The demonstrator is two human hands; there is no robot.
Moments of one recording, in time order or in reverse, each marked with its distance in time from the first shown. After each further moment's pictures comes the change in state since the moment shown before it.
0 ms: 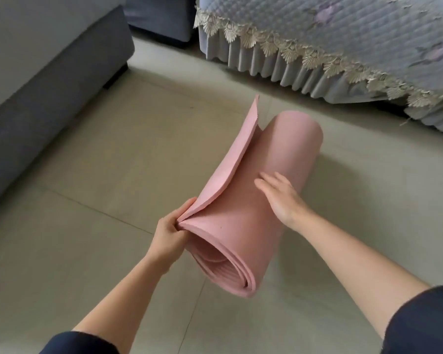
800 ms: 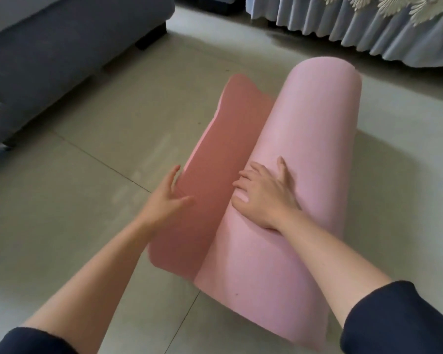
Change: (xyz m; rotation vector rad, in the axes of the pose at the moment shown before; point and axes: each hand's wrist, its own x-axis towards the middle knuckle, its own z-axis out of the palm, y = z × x) left_hand 0.032 -0.118 -0.024 0.352 0.235 -0.100; right_hand 0.051 0.081 0.147 -0.759 0.006 -0.642
